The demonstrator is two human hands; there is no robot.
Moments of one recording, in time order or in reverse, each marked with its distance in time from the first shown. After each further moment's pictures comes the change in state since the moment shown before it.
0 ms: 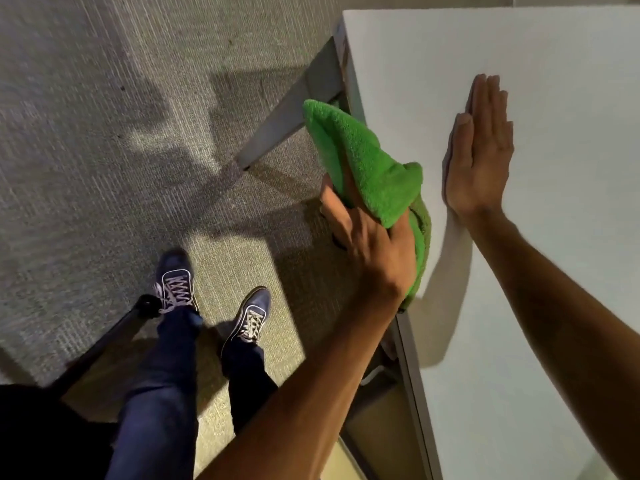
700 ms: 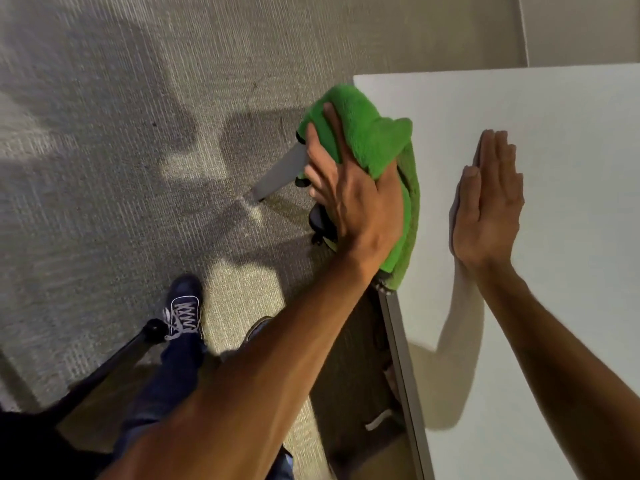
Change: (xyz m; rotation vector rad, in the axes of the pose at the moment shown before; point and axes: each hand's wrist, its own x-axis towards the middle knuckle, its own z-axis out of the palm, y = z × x) left_hand 0.095 0.044 0.002 0.292 0.152 0.202; right_hand -0.001 -0.001 -0.001 0.008 0.007 -0.002
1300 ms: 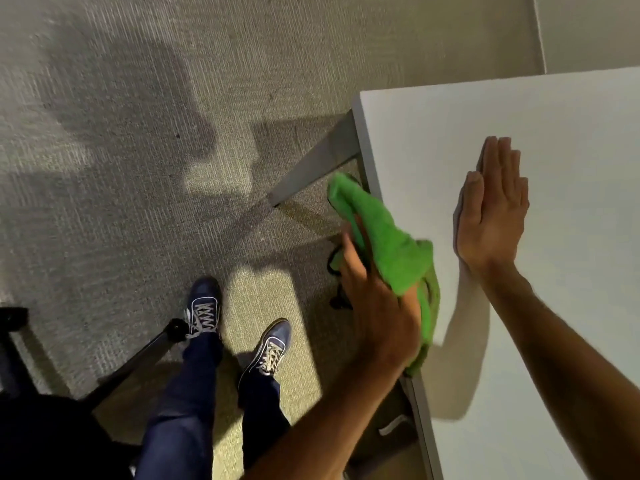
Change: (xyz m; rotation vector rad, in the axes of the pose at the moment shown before) left_hand -0.113 -0.035 -0.014 -0.140 -0.122 -0.047; right_hand 0.001 0.007 0.005 0.000 0.016 -0.010
